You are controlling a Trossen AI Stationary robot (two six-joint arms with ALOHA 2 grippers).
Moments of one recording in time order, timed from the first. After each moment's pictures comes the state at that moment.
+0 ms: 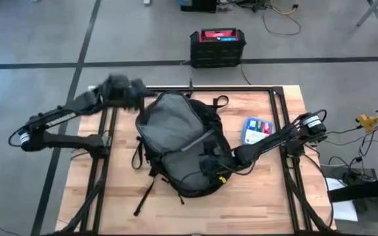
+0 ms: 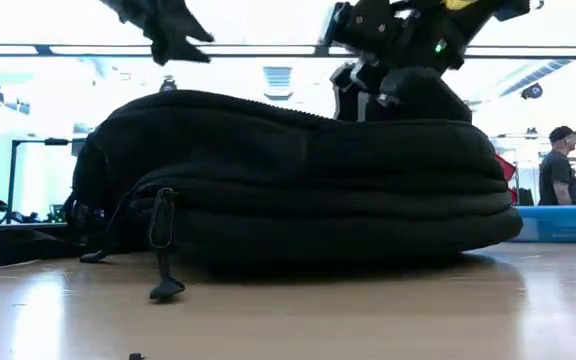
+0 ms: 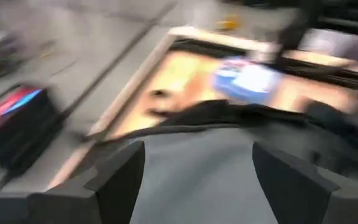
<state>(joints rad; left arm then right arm) 0.40 0.99 1.00 -0.46 0.16 0.04 0.32 1.69 1.08 -0.25 0.47 -0.16</state>
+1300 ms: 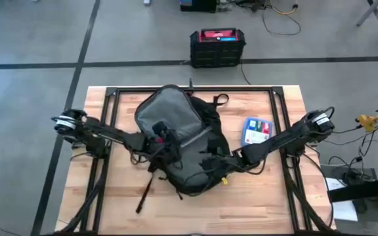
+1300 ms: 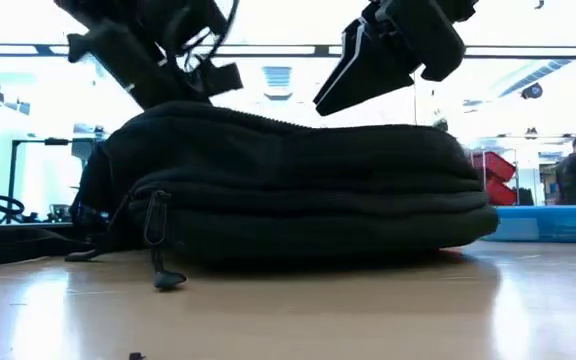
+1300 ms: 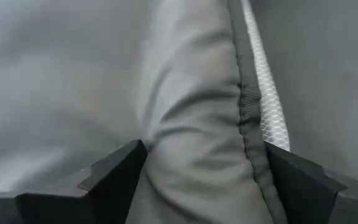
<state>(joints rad) -0.15 1.60 0.84 -0.20 -0.67 -0.36 0.35 1.60 1.08 -0.20 0.55 -0.10</state>
